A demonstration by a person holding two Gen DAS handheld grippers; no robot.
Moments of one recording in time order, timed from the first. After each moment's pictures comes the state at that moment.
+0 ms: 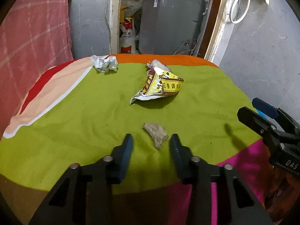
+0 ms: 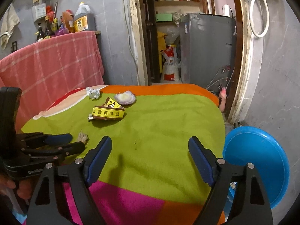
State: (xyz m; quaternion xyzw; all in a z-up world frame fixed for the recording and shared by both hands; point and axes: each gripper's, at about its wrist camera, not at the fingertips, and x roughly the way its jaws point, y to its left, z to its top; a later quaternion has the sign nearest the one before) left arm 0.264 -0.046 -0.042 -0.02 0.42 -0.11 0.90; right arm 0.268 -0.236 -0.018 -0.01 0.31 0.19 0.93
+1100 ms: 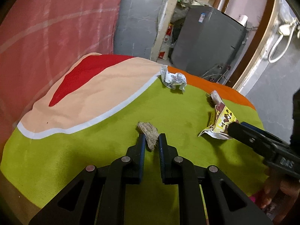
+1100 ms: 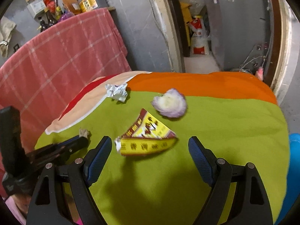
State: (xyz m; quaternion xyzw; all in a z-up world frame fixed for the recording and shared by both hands) left arm 0.290 0.044 -0.034 -0.14 0.40 0.00 0.90; right arm 0.359 -0.148 -0.029 0.02 0.43 0.29 0.85
